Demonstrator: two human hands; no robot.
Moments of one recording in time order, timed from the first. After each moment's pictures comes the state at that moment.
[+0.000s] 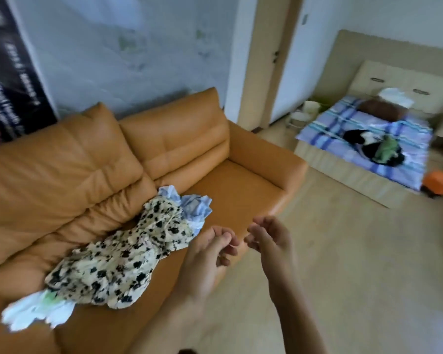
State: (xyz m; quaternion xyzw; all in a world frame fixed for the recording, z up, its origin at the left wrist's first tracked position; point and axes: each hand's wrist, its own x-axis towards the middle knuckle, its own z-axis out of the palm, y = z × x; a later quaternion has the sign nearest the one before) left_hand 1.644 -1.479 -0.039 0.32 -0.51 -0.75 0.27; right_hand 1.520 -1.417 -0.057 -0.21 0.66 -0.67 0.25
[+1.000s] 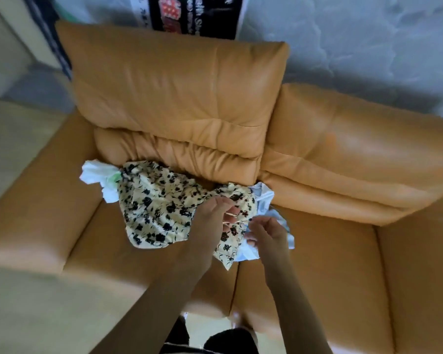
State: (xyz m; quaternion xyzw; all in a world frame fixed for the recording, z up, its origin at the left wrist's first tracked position) left_hand 1.518 -1.829 -0.177 0.66 -0.17 -0.54 0.49; right_hand 1.378 -1.855 -0.222 -0.41 0.62 -0.29 0.60
